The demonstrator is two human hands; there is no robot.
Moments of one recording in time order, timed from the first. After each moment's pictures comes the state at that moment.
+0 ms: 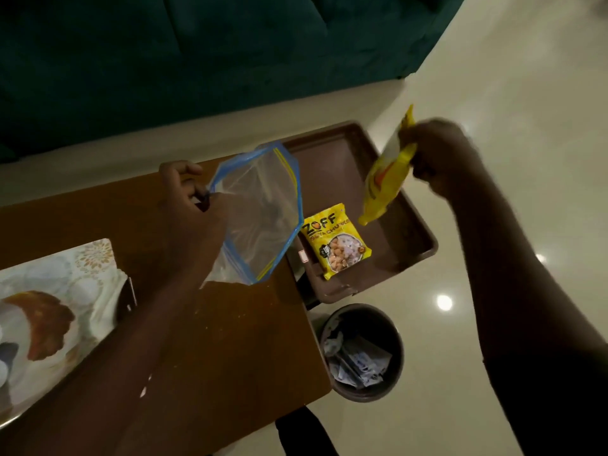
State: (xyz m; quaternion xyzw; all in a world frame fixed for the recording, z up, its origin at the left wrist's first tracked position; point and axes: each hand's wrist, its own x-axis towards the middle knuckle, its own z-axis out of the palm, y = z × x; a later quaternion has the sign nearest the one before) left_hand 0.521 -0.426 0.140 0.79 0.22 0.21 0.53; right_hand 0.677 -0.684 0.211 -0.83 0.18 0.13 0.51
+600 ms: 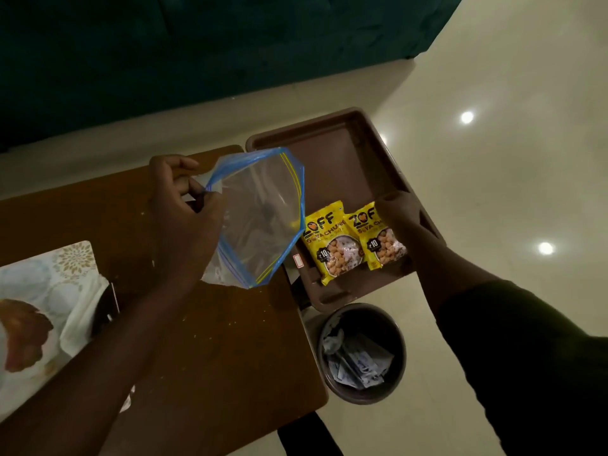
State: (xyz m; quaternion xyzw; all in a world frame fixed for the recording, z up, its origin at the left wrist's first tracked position) left_hand 0.547 -0.436 0.114 0.81 0.18 0.23 0.51; right_hand 0.686 -0.723 0.031 -0.92 0.22 0.16 0.29
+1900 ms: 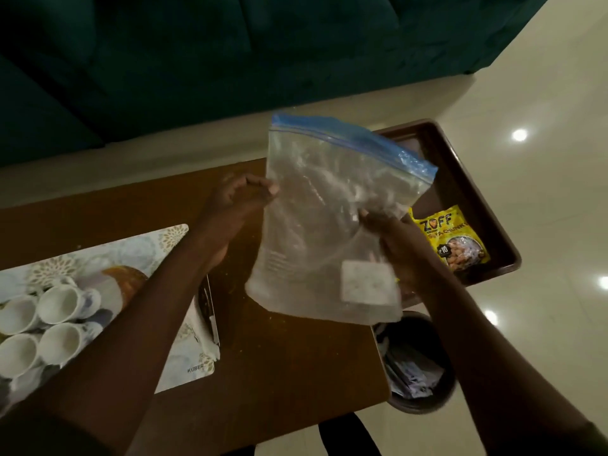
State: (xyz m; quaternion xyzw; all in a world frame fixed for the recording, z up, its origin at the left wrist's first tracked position) left_hand 0.511 -0.337 0.131 0.70 0.25 -0.05 0.67; right_hand 0.567 -0.578 0.123 -0.68 0.08 0.28 0.67
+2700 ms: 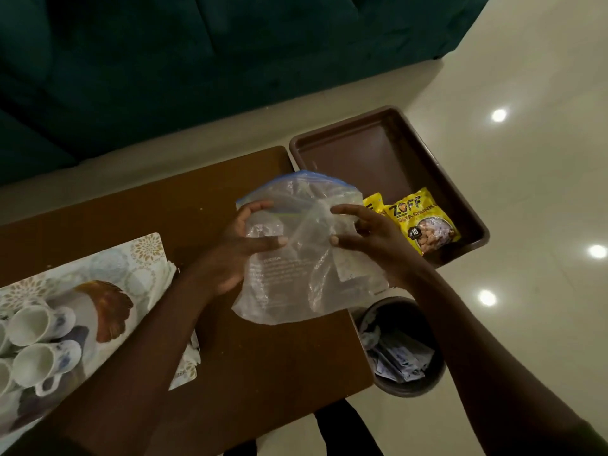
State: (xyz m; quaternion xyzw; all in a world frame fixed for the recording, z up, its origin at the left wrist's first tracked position) left_hand 0.498 -0.396 0.109 0.53 0.25 -0.20 0.78; right_hand 0.559 -0.631 0.117 -0.74 0.00 0.32 0.59
